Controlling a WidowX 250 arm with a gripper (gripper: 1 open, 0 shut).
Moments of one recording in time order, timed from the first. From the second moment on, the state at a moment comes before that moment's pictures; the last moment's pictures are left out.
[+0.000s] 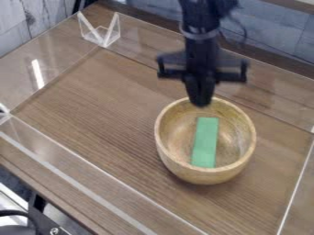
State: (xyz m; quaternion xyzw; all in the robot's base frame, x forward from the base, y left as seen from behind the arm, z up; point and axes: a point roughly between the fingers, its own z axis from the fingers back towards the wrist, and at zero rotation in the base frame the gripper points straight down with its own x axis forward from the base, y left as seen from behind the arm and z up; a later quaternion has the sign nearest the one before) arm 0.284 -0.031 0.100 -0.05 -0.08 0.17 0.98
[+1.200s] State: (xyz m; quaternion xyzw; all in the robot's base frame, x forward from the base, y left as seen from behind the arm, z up) arm 0.285 -0.047 0.087 -0.08 -0.07 0.04 0.99
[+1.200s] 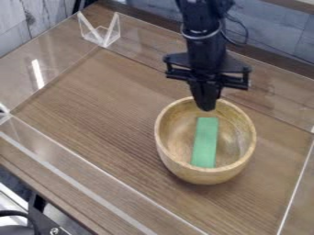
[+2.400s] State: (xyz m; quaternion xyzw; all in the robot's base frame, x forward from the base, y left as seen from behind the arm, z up) arm 0.277 -0.048 0.108 -0.08 -0.07 0.07 0.99
